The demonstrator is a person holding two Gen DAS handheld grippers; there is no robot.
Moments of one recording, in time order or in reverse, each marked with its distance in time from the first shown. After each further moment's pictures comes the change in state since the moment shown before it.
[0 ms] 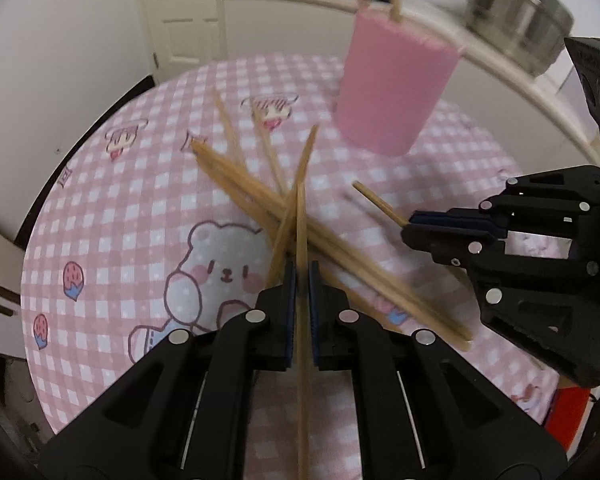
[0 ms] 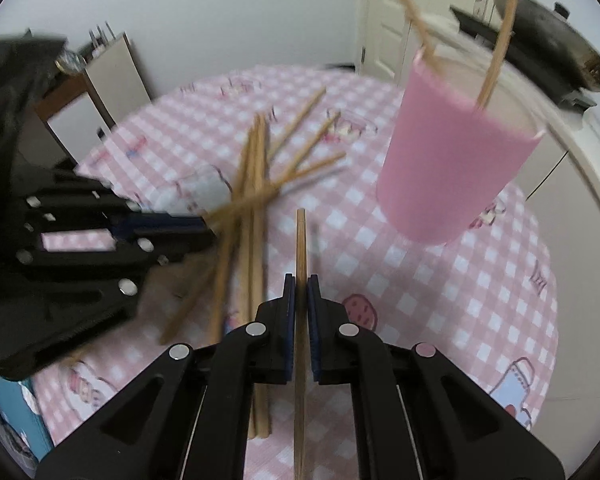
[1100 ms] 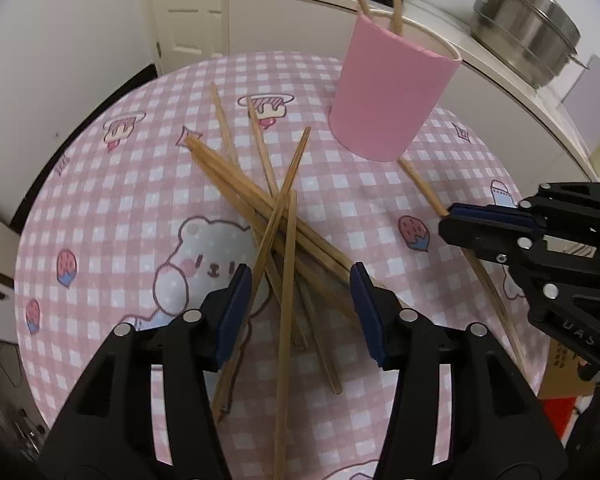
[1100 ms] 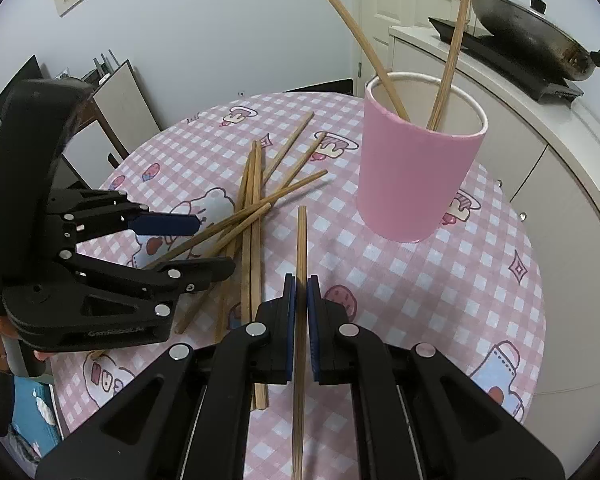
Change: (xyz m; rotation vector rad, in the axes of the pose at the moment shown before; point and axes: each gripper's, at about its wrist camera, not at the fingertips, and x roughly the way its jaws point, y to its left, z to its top) left arm 0.003 -0.007 0.001 -0.036 0.041 -0.003; right arm -0.025 -0.017 -0.010 0.048 -0.038 0.041
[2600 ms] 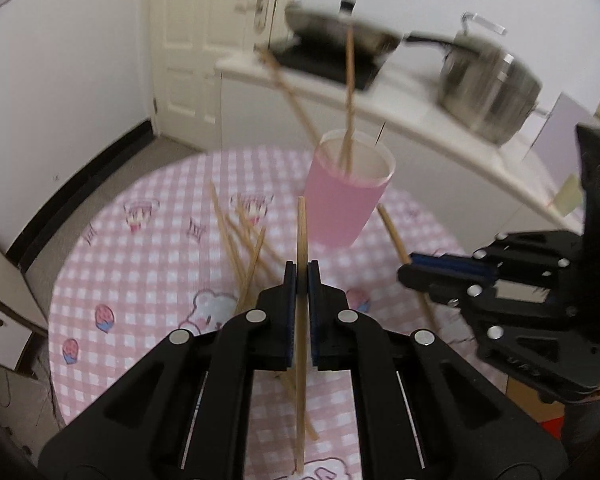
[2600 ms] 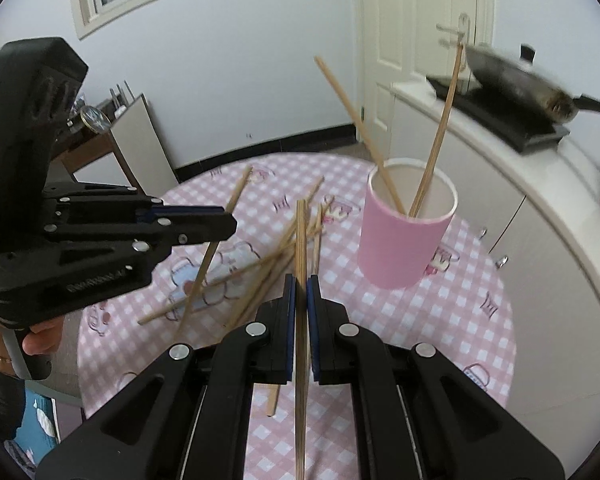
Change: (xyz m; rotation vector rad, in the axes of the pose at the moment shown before) left arm -0.095 -0.012 0.025 -0.009 -0.247 -0.052; right arm -0.071 0.015 0.011 -0.027 -0.172 0.009
